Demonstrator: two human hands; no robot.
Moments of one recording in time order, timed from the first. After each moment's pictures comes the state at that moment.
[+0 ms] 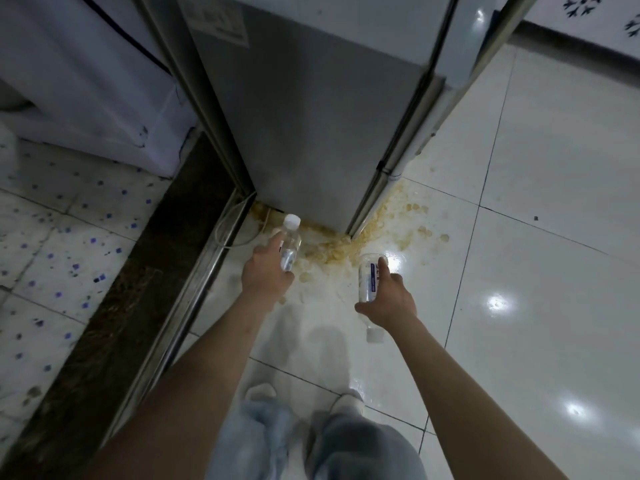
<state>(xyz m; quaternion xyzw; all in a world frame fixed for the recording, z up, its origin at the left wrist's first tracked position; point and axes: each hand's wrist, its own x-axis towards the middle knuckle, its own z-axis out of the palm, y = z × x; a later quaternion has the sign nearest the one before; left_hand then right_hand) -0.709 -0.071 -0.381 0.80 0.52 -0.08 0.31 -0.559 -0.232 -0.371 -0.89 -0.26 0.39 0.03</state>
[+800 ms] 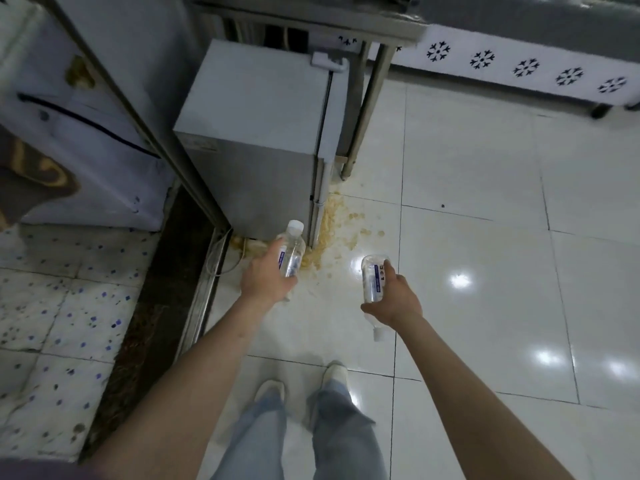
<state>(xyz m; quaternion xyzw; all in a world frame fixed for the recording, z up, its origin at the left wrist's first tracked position) -0.719 -0.148 -0.120 0.82 0.44 -0.07 0.36 -0.590 -0.345 -0.110 -0.92 -0.17 0.34 0.09</state>
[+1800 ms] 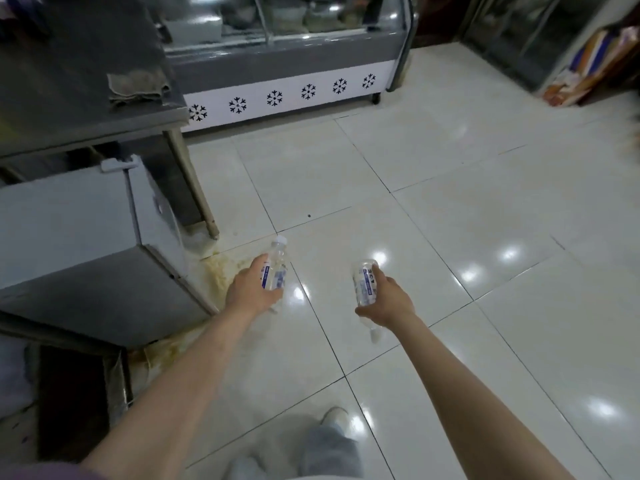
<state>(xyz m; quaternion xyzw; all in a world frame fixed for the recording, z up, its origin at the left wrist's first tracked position) -0.585 -0.310 -0.022 0.91 0.18 -0.12 0.36 -0.569 -0.569 -0.009 -0.95 0.04 0.23 0.19</state>
